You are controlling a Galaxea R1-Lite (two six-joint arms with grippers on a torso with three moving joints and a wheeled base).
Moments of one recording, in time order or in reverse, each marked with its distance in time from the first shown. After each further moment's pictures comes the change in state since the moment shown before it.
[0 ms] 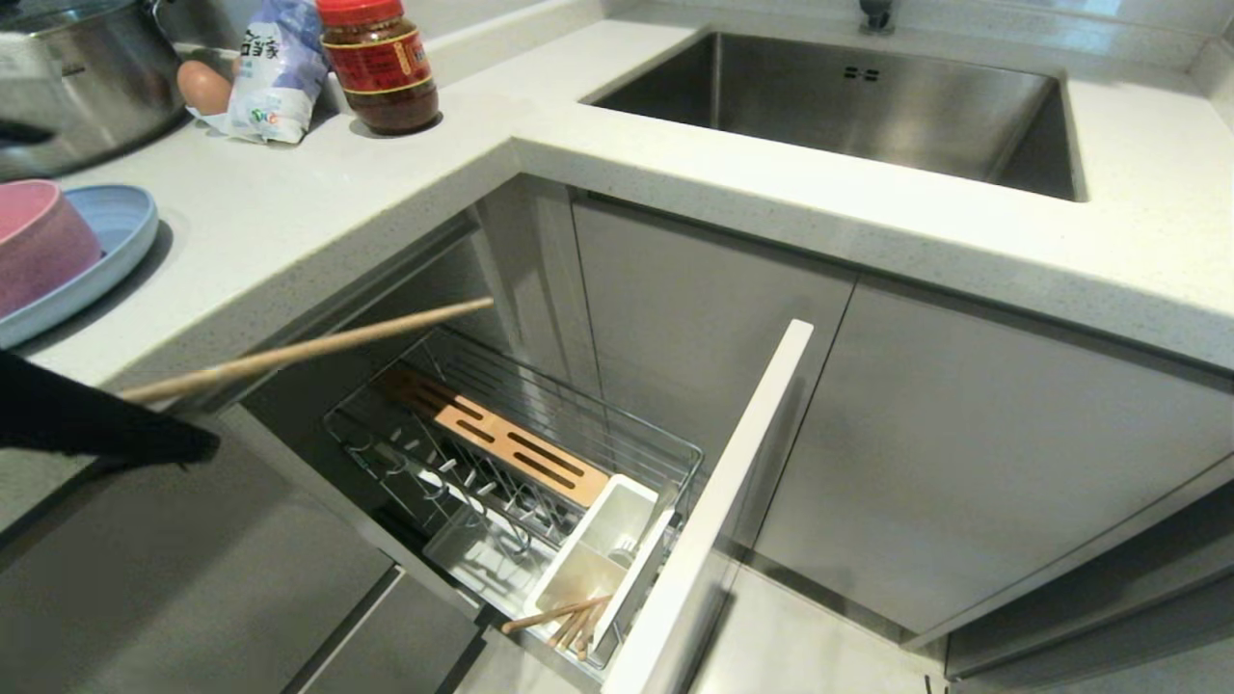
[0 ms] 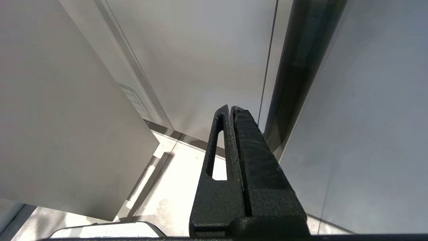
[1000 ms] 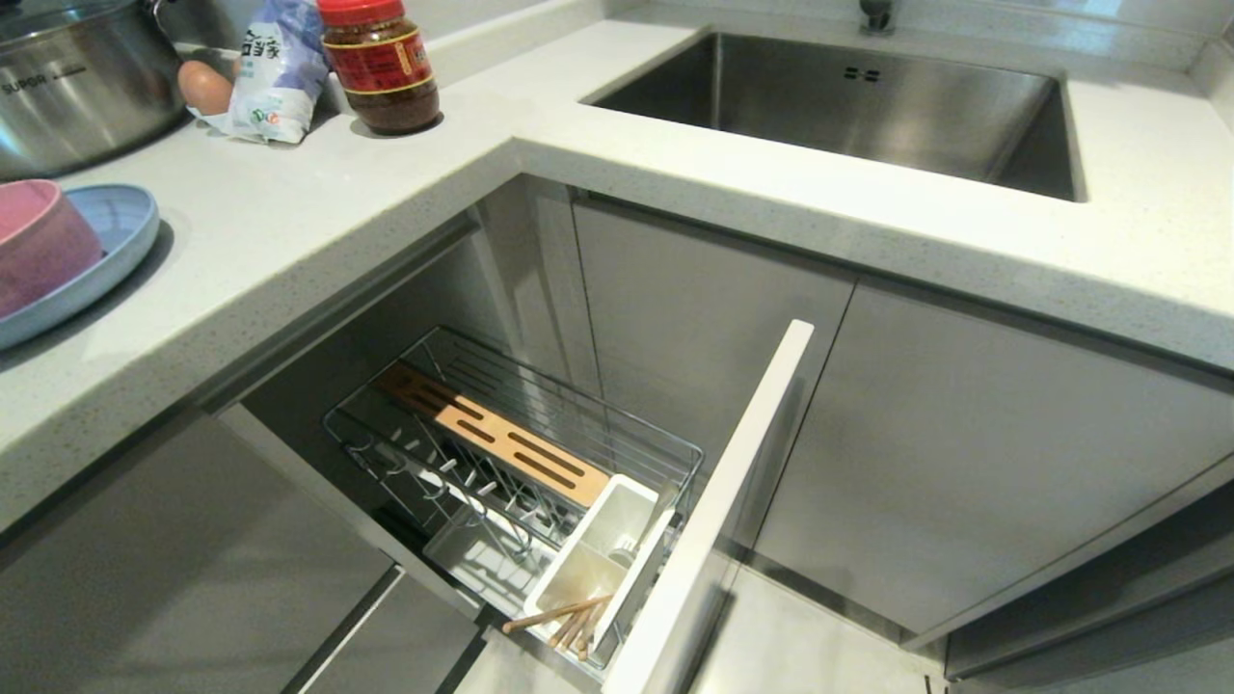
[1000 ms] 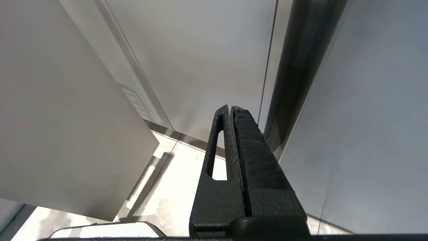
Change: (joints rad) left arm 0.818 -0.235 0.048 -0.274 0.093 -0.017; right arm 0.000 0.000 0.000 0.000 0.000 0.000
